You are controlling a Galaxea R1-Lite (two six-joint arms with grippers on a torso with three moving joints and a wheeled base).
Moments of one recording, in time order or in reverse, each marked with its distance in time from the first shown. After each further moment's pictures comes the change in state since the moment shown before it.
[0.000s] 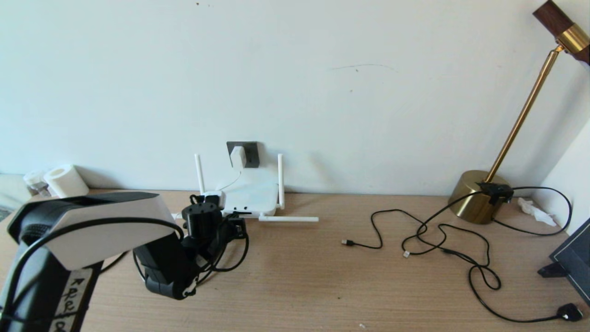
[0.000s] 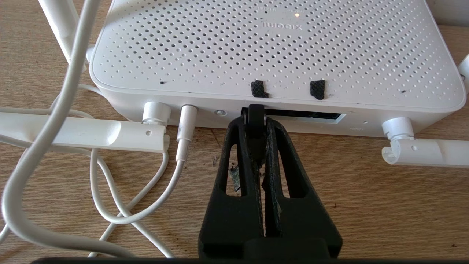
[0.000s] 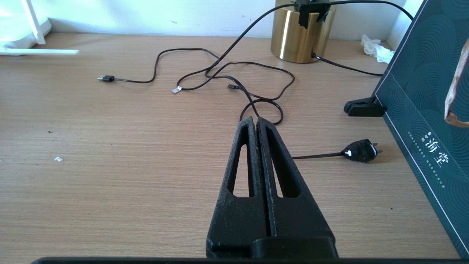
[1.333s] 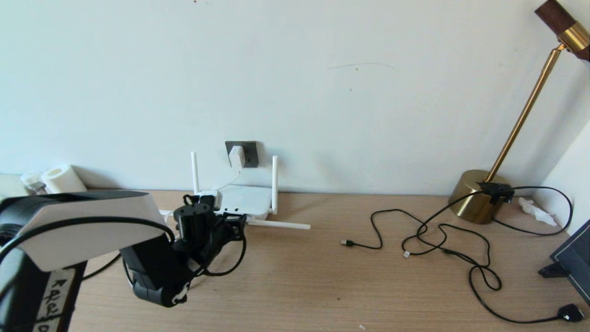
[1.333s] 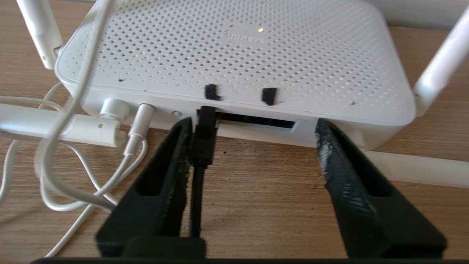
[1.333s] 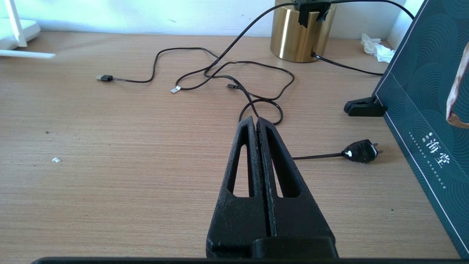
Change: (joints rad) left arm -0.005 -0.080 0.108 -0.038 -0.013 0.003; right arm 0.000 0.000 0.000 0.000 0.000 0.000
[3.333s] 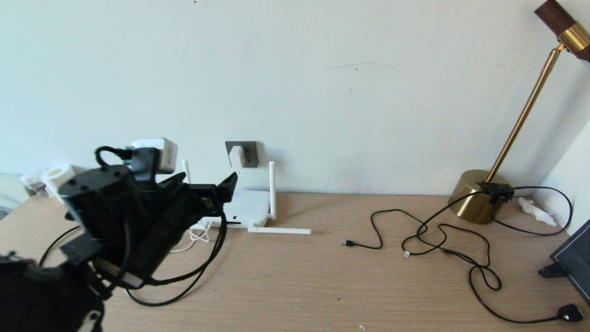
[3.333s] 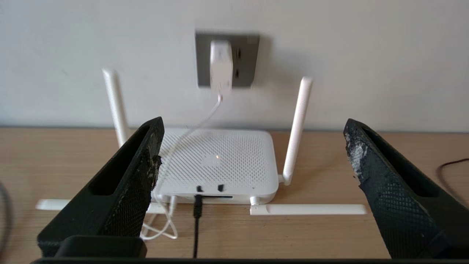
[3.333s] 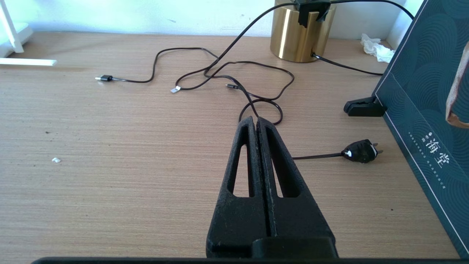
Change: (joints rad) left arm -0.178 -0.679 0.210 0.192 0.188 0.092; right arm 0.000 0.000 0.000 0.000 0.000 0.000
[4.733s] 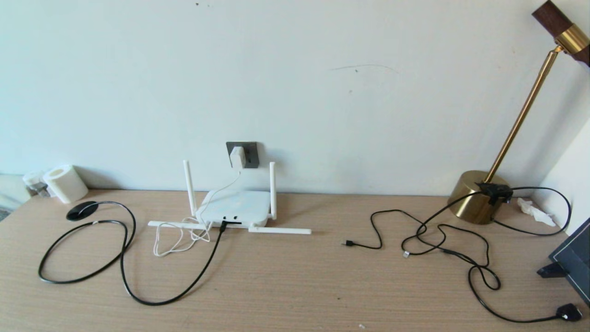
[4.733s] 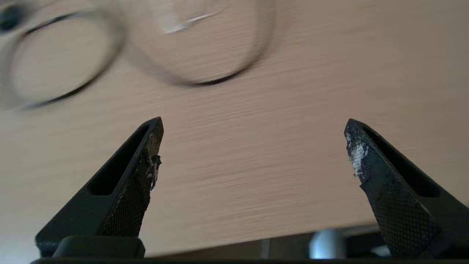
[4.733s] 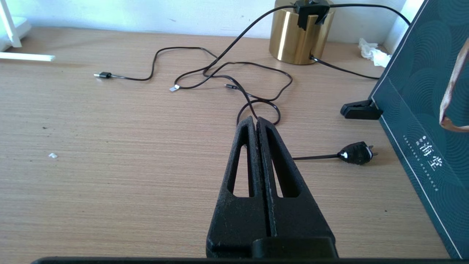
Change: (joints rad) left arm 0.277 -1.291 0.512 1.140 -0.276 0.118; right arm 0.000 0.000 0.000 0.001 0.002 -0.026
